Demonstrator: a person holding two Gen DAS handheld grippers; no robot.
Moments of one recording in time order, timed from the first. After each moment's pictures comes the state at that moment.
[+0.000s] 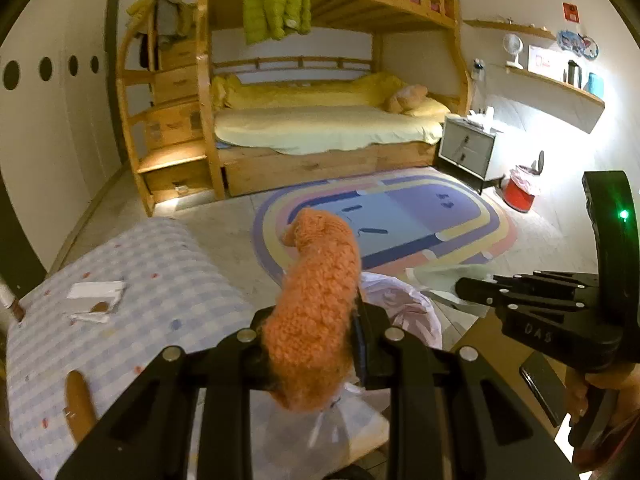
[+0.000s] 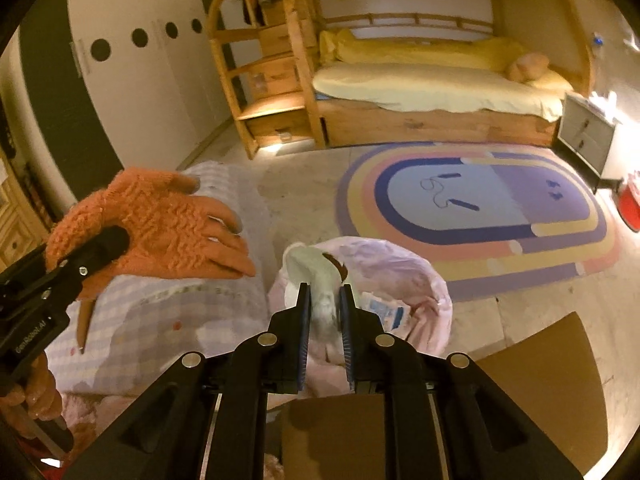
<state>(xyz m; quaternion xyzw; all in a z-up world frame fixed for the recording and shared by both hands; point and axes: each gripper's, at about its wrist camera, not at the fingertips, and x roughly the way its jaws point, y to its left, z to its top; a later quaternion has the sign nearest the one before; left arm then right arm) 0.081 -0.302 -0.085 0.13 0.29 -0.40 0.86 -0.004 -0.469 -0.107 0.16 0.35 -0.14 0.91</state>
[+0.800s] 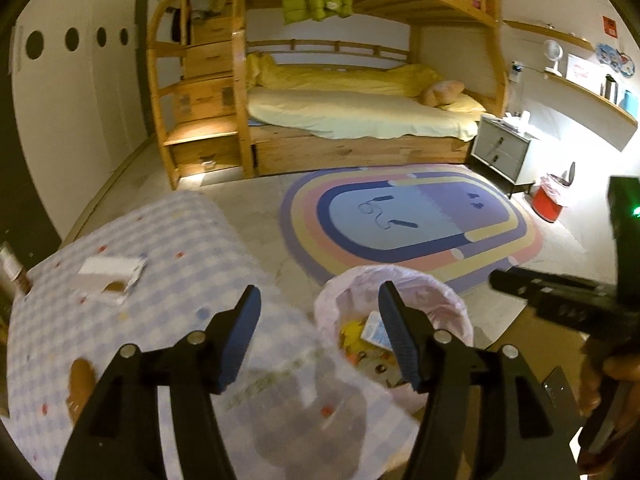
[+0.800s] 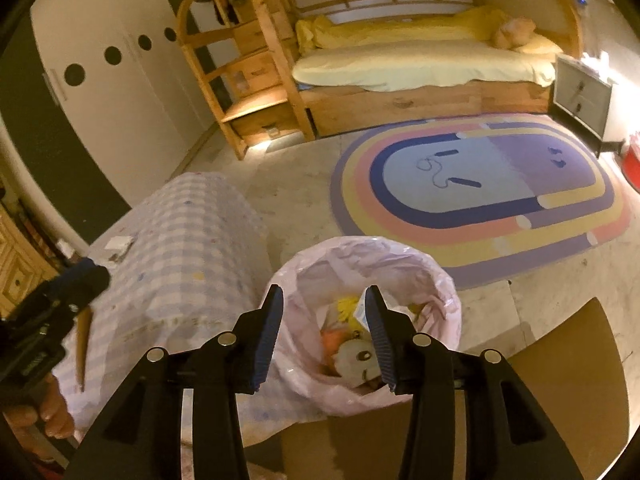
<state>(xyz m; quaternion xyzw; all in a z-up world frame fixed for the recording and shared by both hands) 0.111 -0.273 -0.095 0.11 0.32 -0.34 0.88 0.015 -0.498 -0.120 0.22 0.36 -0.14 0.90</state>
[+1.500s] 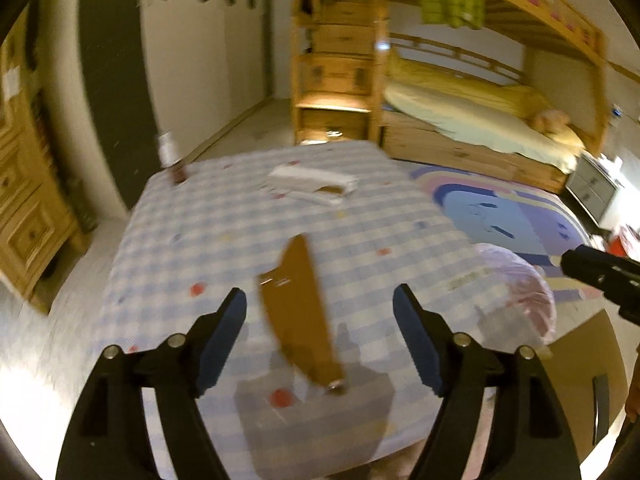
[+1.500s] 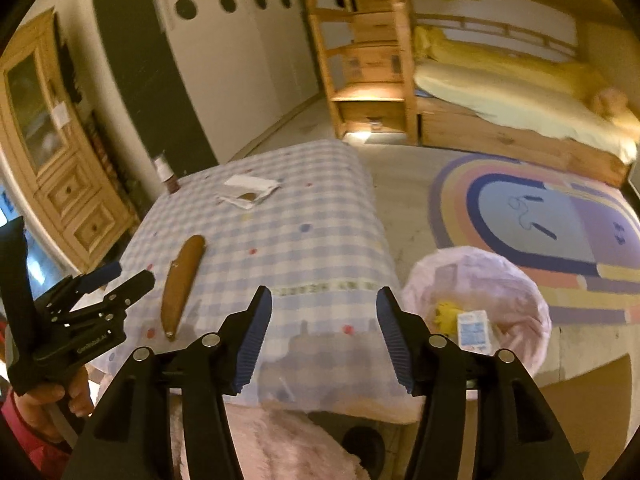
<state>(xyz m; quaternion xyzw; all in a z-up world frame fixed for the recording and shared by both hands) 0.111 -0.080 -0.100 0.06 0.37 -0.15 0.92 0.049 -0.330 -0.081 0.11 0.37 0.00 0.92</state>
